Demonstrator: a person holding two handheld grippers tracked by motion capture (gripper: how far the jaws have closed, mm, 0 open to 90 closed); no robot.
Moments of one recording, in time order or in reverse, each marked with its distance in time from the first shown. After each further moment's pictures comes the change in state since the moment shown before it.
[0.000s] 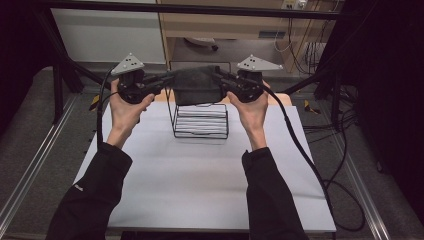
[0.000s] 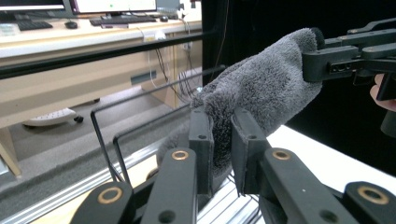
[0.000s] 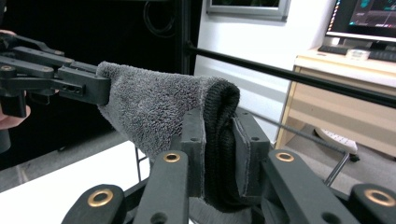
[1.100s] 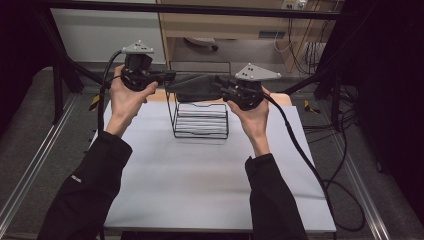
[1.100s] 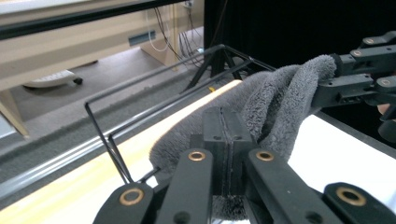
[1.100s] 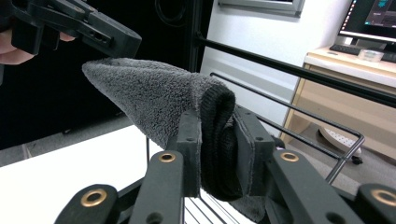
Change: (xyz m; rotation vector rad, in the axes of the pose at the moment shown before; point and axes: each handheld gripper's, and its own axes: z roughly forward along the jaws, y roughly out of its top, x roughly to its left) left arm -0.006 0.036 0.008 0.198 0.001 -0.030; right arm 0.006 -0.013 -0.005 0.022 0.026 -0.069
